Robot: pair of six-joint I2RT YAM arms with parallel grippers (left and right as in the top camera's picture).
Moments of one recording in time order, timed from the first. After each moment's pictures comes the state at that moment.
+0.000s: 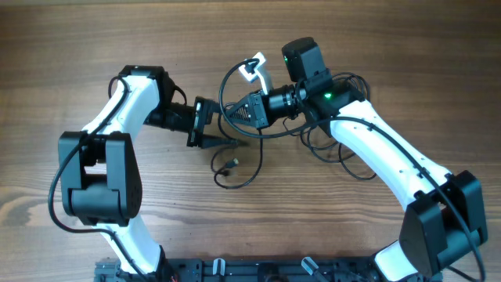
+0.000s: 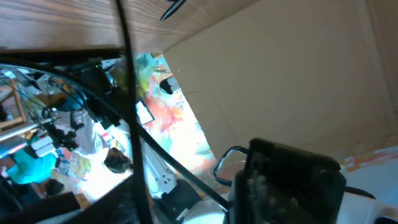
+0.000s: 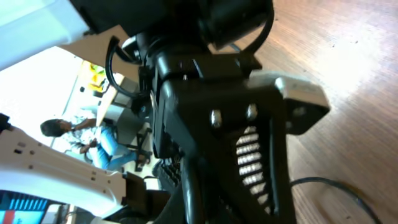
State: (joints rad) left arm -0.07 1.95 1.35 -1.46 1.34 -0.59; right arm 0.50 1.71 1.30 -0.37 -1.00 0.29
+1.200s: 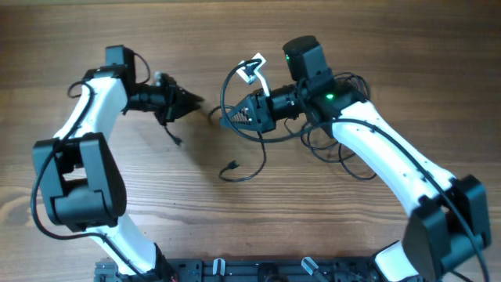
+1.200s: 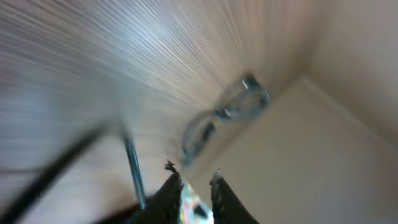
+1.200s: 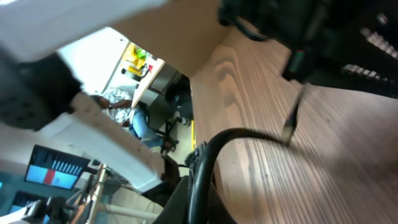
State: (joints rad) left arm 0.13 1.93 1.35 -0.86 0.90 -0.76; right arm 0.49 1.67 1.30 -0.32 -1.20 0.26
